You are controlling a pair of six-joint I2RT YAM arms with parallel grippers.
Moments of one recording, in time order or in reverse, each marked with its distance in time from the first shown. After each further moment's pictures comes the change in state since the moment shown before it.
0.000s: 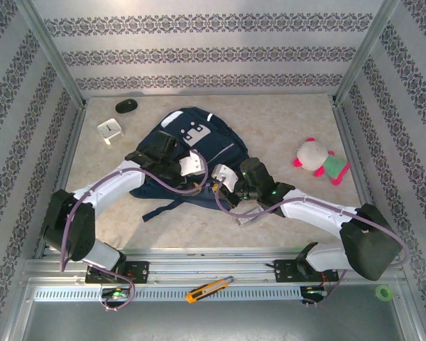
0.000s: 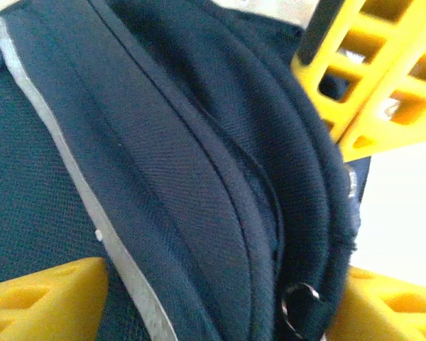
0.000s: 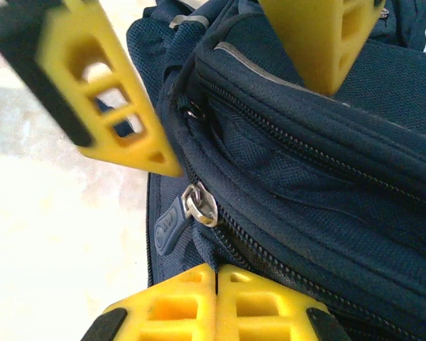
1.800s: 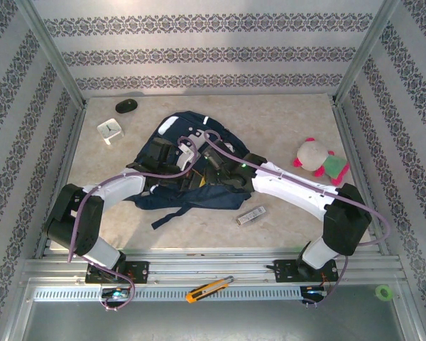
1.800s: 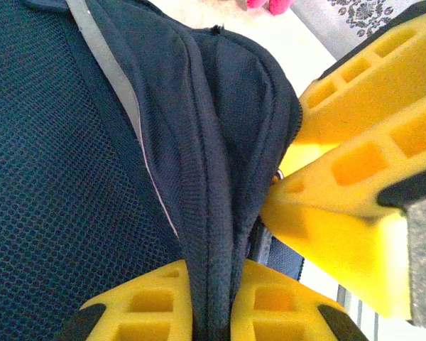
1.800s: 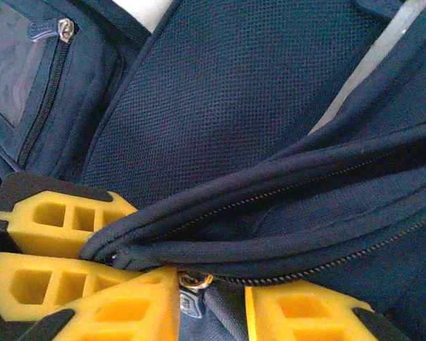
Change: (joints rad) left arm 0.048 0.026 -0.181 0.384 0.281 -0.816; right arm 0.149 0.266 0.591 -0.695 0.534 1.100
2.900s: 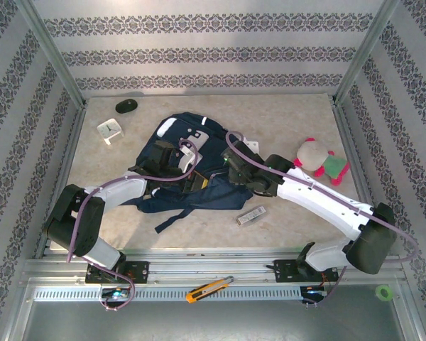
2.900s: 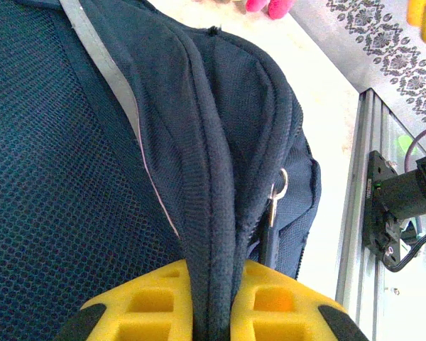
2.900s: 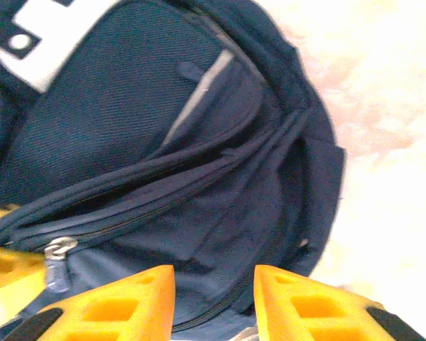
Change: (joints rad) left arm -0.022 -0.003 -0.037 0.077 -0.024 -0.060; right arm -0.005 -0.209 -0.030 -0.208 0.202 -0.044
